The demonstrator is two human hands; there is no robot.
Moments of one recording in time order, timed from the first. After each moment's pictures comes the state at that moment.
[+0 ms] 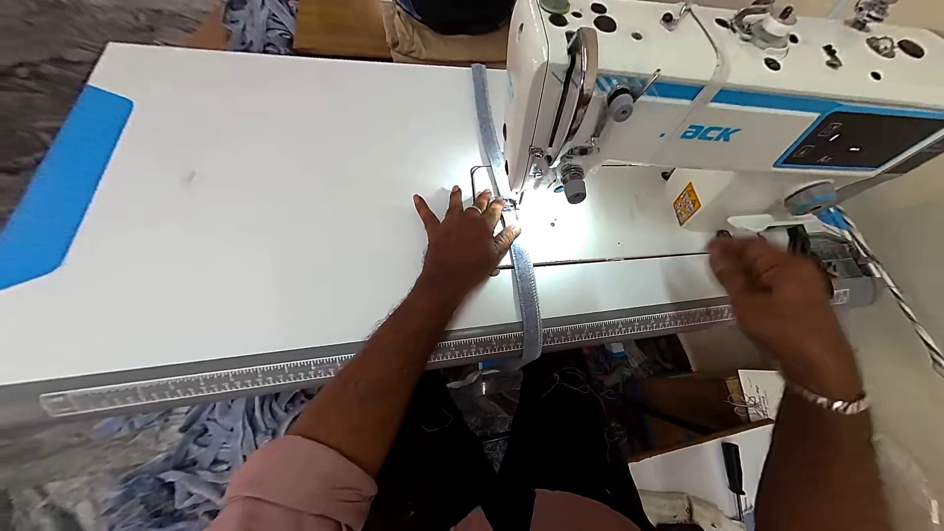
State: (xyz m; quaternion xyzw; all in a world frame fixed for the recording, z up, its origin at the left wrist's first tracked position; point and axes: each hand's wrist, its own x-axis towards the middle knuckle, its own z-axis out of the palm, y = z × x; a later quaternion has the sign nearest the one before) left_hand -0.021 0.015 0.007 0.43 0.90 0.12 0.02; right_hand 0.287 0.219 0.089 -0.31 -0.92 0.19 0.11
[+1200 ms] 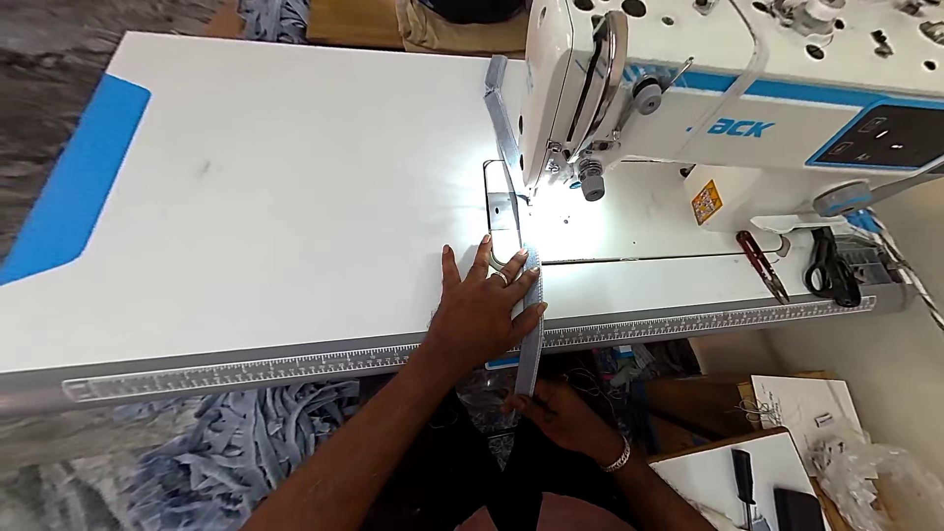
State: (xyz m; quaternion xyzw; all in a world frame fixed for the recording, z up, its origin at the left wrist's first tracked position) left_hand 0.047 -0.045 -0.007 0.53 0.84 0.13 0.02; right_hand 0.252 0.041 -0.091 -0.09 -0.75 0.65 -0.06
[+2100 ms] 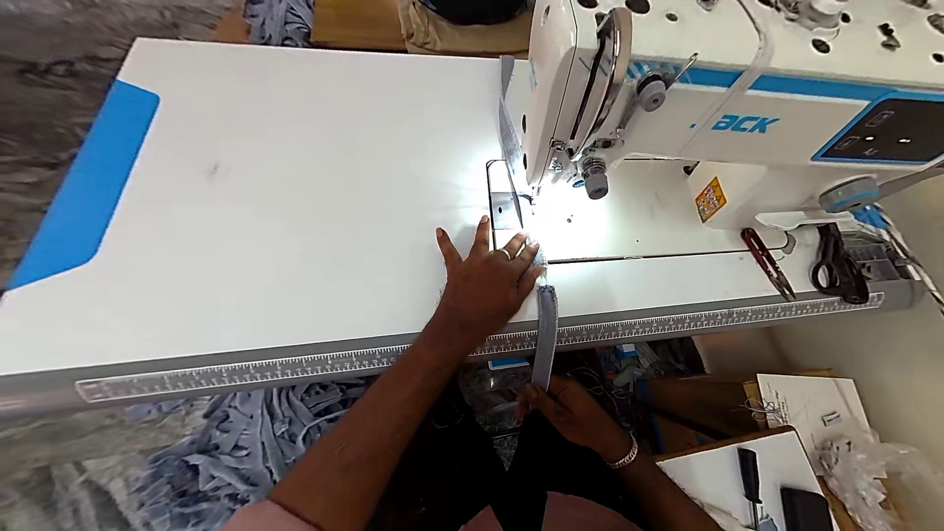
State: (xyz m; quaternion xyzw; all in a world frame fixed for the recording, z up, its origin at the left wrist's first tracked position) left_hand 0.028 -0.023 -0.001 0.49 0.86 0.12 0.02; right_hand 0.253 0.046 -0.090 -0.09 -0.74 0.66 -0.04
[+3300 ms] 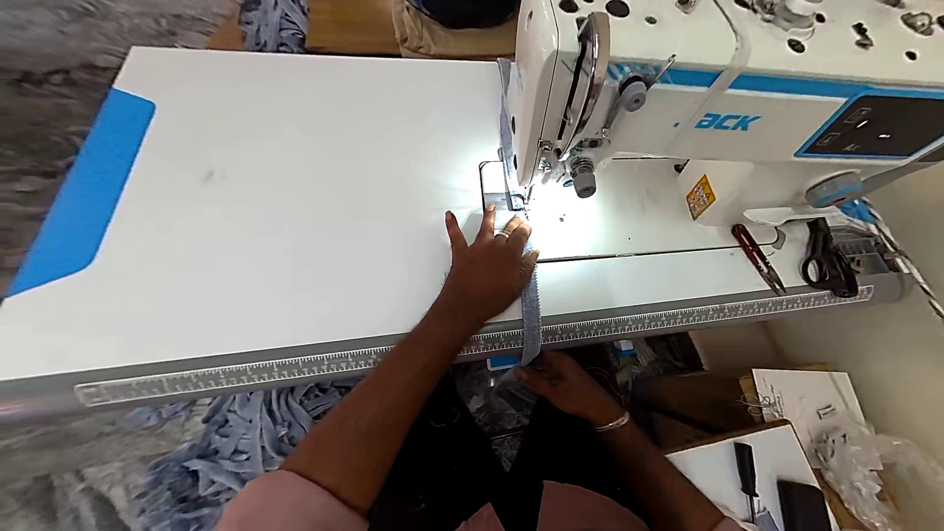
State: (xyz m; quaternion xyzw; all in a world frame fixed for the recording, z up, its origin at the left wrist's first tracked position) left_hand 0.018 0.001 0.002 0.48 0.87 0.11 0.03; right_hand 0.231 0.057 -0.075 -0.13 -0.73 0.67 -0.03
